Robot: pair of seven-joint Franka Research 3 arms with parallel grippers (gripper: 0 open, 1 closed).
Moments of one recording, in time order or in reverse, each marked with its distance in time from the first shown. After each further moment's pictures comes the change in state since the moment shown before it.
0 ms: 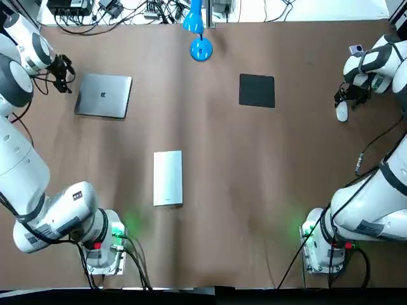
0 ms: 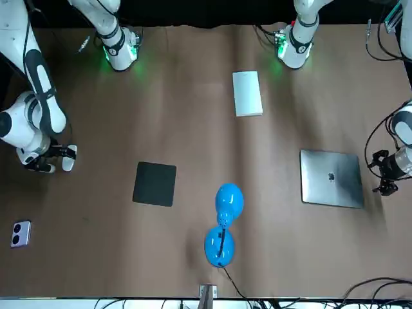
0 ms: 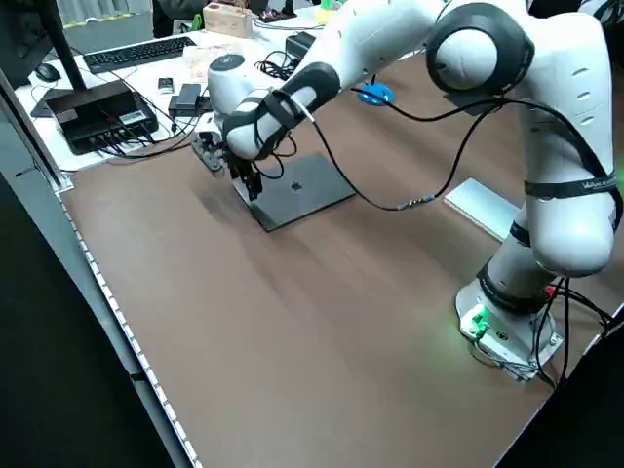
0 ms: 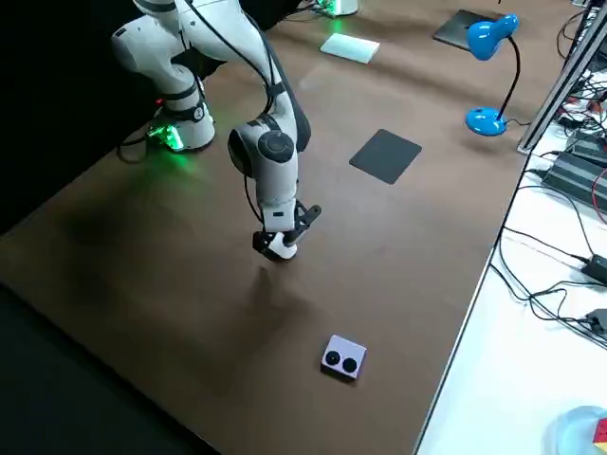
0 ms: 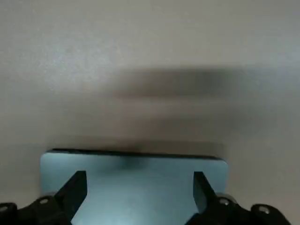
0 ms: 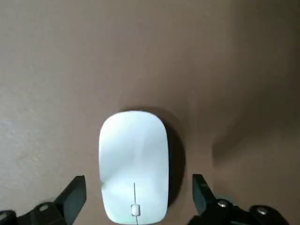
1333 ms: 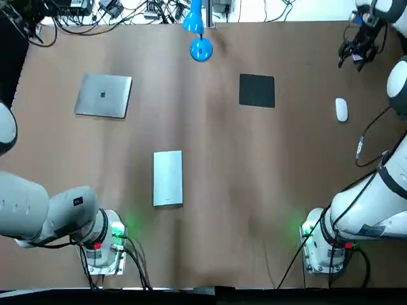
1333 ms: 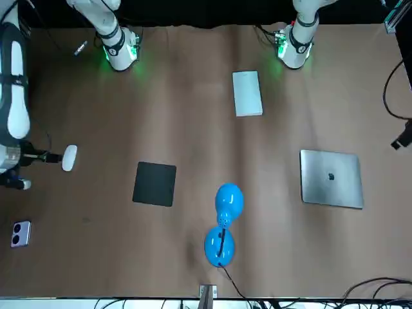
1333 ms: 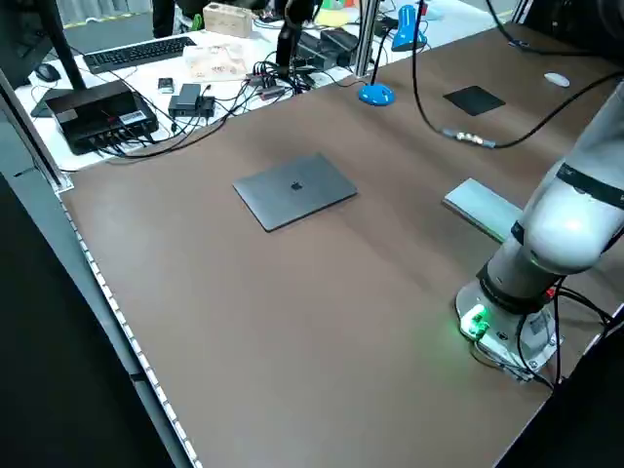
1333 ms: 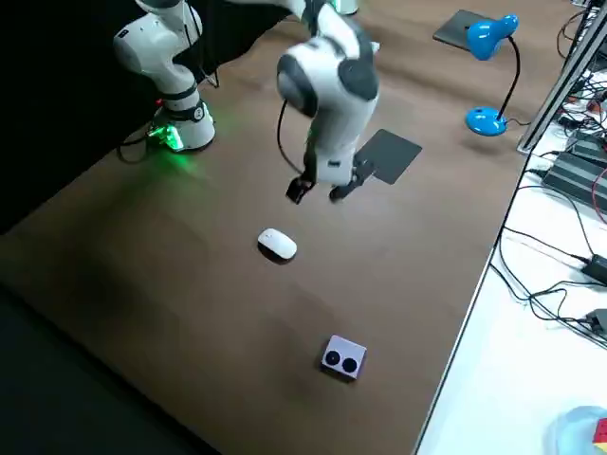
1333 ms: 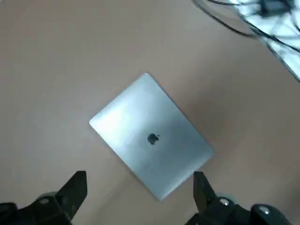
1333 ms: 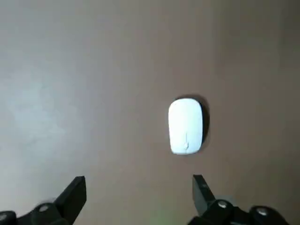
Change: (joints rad) left arm -0.124 -0.574 -0.022 -0.073 0.079 -0.382 0.486; right arm 0.101 -0.045 -0.005 0.419 0.000 -0.656 0.192
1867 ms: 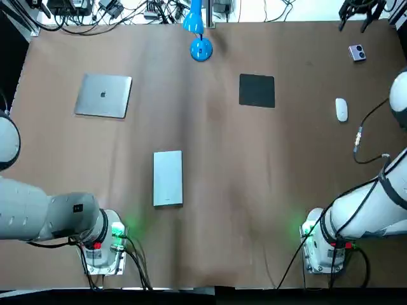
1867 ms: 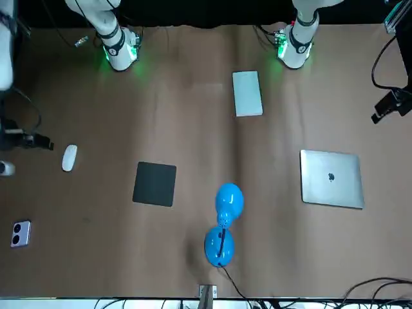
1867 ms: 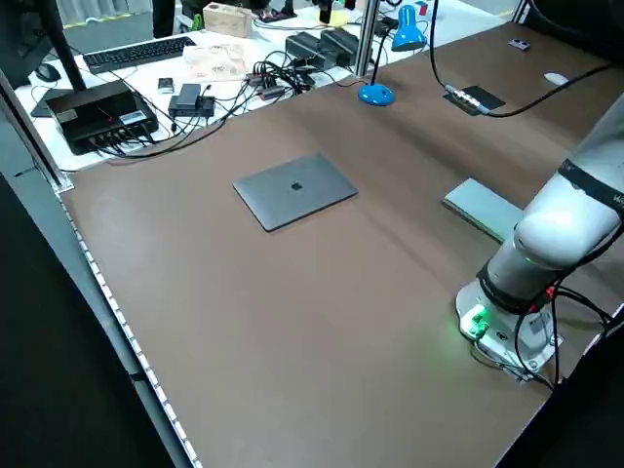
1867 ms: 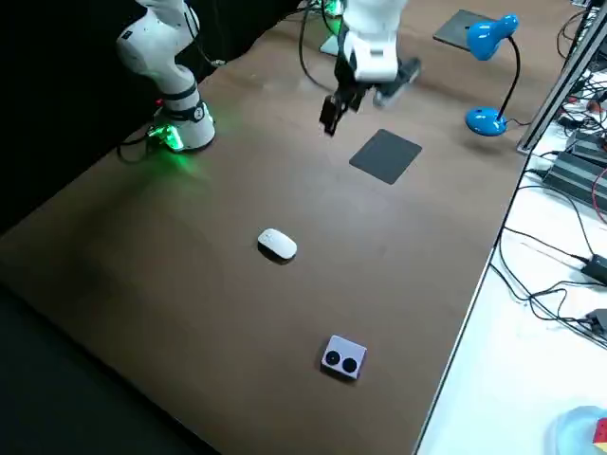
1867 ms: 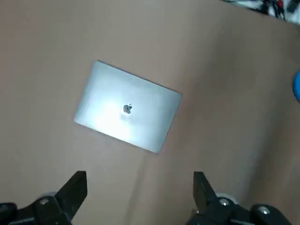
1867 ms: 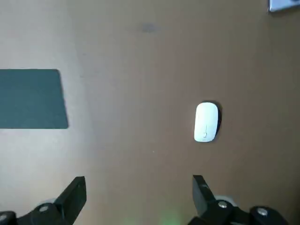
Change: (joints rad) left arm -0.204 -0.075 -0.003 0.210 0.001 -0.330 0.360; right arm 0.148 -0.125 0.000 0.273 0.000 -0.307 0.065
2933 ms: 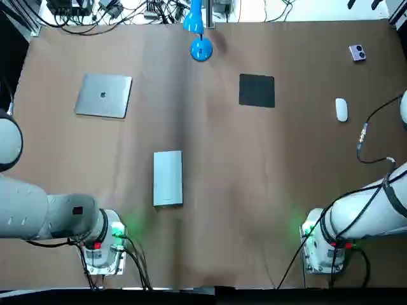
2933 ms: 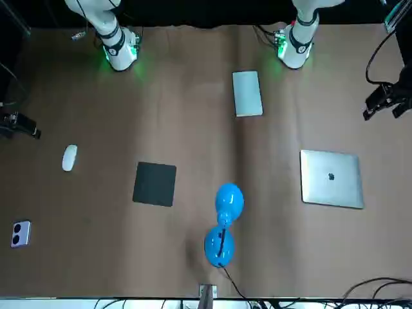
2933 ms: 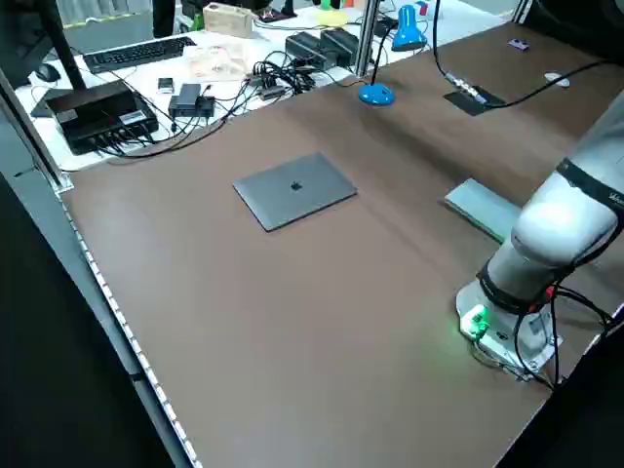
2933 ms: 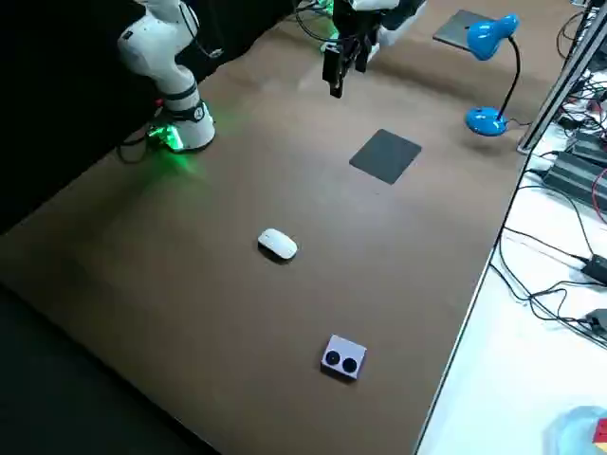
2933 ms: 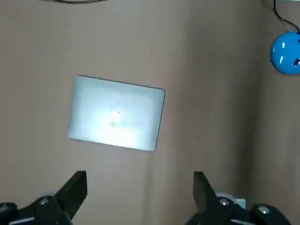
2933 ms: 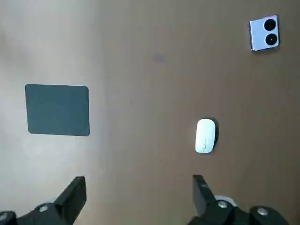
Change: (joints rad) left arm -0.062 0.013 -0.007 0.055 0.000 -0.033 0.130; right arm 0.032 -0.121 -0.001 0.043 0.000 -0.013 -0.003
